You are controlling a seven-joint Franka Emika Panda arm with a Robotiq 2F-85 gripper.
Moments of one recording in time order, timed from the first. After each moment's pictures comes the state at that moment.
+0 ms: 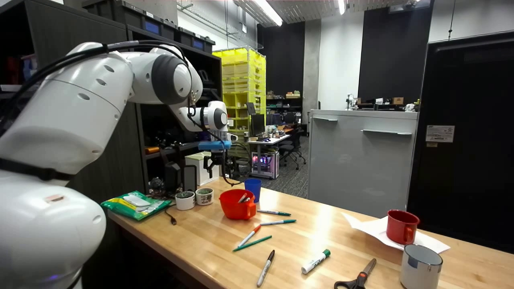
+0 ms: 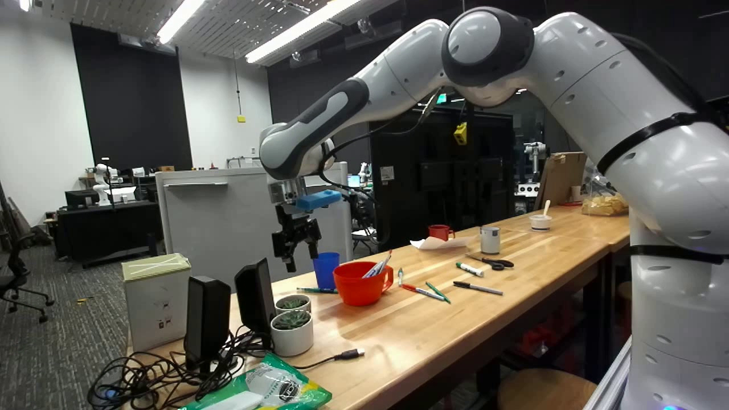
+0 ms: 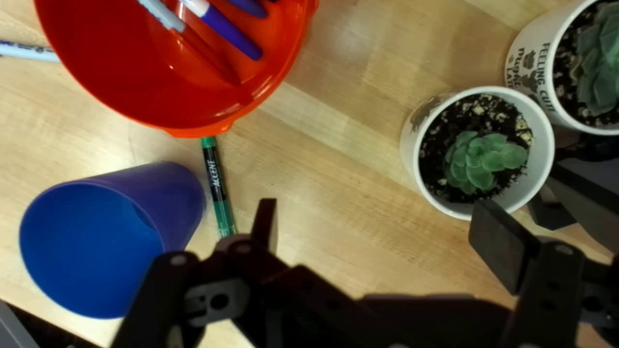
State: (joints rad) arm 0.24 0.58 0.15 -1.47 -0.16 1.96 -0.01
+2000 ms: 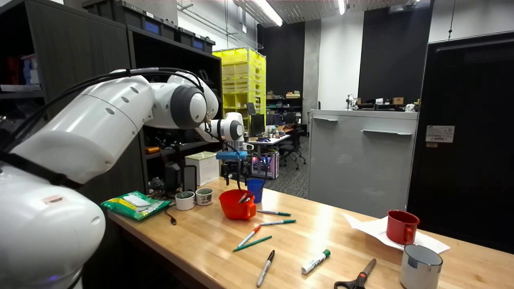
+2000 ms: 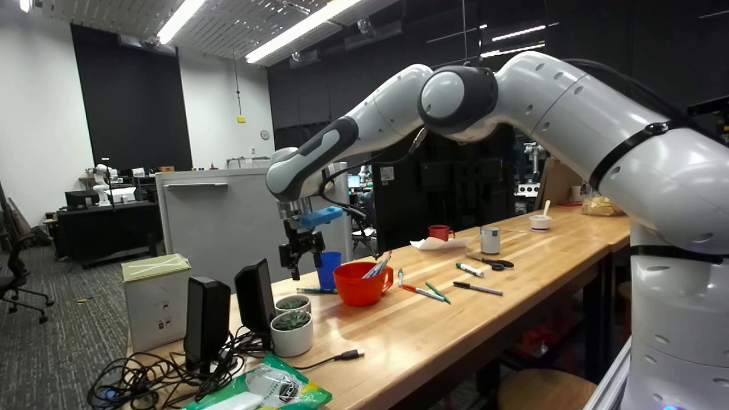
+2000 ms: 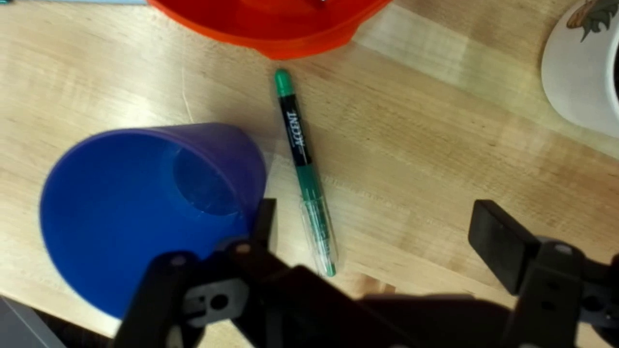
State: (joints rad) arm 0.21 0.80 0.08 -1.22 -0.15 1.96 -0.03
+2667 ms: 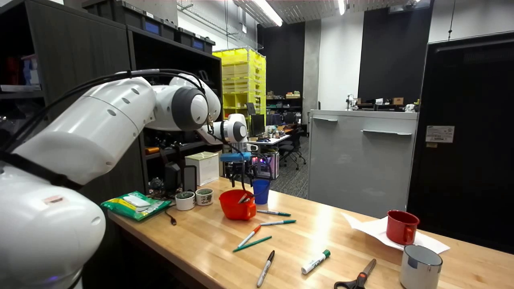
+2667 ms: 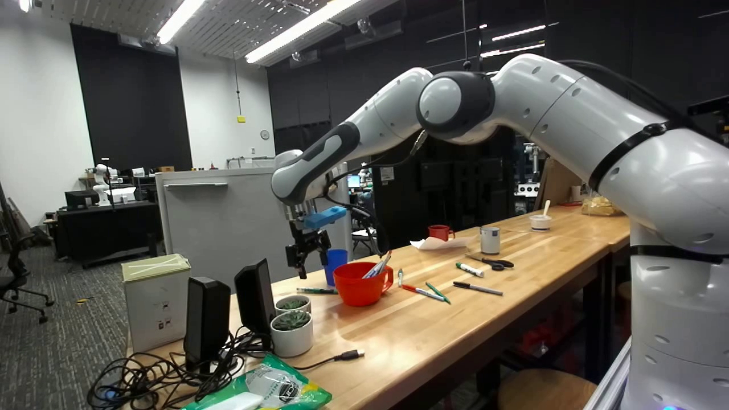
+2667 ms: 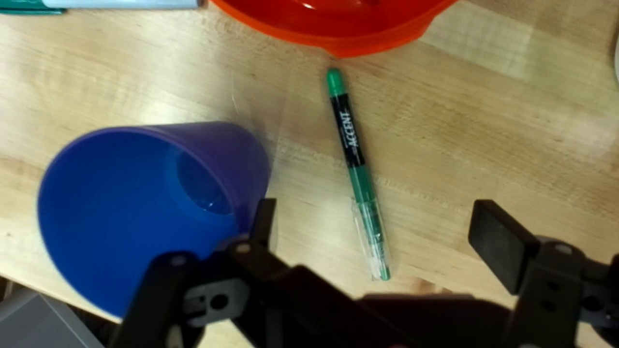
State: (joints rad) arm 0.21 0.82 0.04 -1.20 -0.17 1.97 0.00
